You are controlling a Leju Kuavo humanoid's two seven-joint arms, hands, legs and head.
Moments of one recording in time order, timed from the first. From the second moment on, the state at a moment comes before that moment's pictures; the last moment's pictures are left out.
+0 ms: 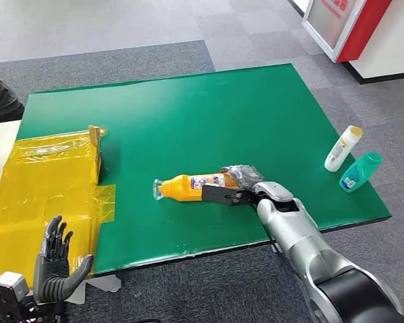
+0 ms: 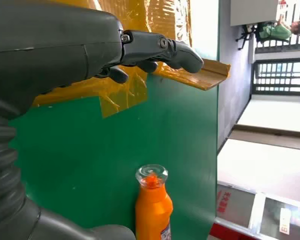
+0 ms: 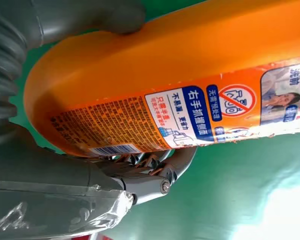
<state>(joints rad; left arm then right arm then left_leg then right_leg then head) 0.18 -0.31 0.25 -1.48 -0.33 -0.32 -0.64 -0.56 -0.03 0.25 -0.81 1.13 0.13 -0.07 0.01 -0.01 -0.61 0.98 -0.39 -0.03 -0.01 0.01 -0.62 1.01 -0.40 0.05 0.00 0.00</state>
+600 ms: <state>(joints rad) 0.19 -0.32 0.25 -1.54 -0.23 -0.42 -0.50 -0.19 0.10 0.24 -1.42 0.69 0.09 -0.25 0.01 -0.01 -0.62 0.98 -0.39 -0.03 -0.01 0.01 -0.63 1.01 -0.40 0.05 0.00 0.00</state>
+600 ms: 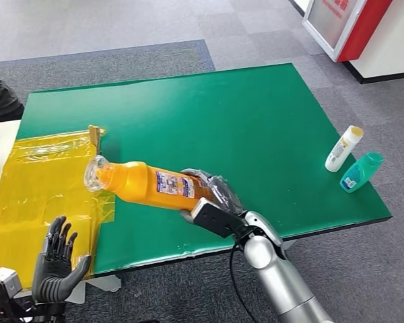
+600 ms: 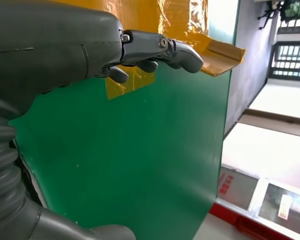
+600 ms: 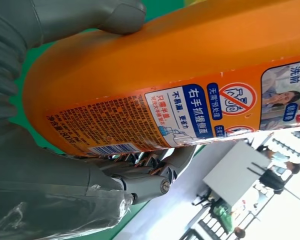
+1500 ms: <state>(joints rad) 0.00 -0.12 -0.22 -1.63 -0.06 -0.40 -0.42 -0.16 0.19 0.36 -1.19 0.76 0.01 -0.36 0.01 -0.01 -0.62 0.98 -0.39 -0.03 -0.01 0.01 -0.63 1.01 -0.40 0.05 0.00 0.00</state>
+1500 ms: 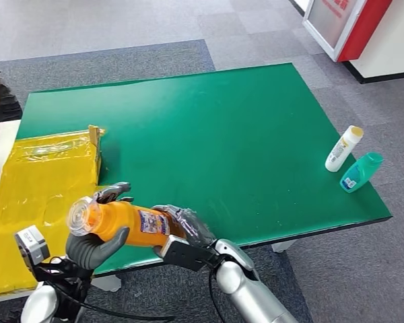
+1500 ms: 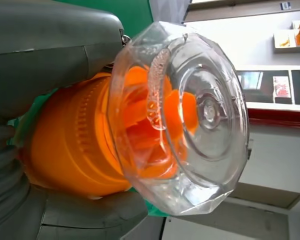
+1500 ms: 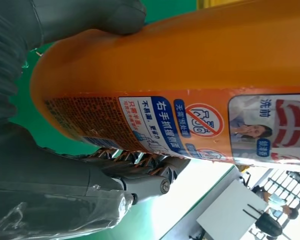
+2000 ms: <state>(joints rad) -0.01 -0.06 -0.26 -1.66 -0.37 -0.22 -0.36 -0.16 0.19 0.34 -1.19 0.74 0.00 -0.33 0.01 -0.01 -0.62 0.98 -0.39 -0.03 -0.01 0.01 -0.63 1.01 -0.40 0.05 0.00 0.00</state>
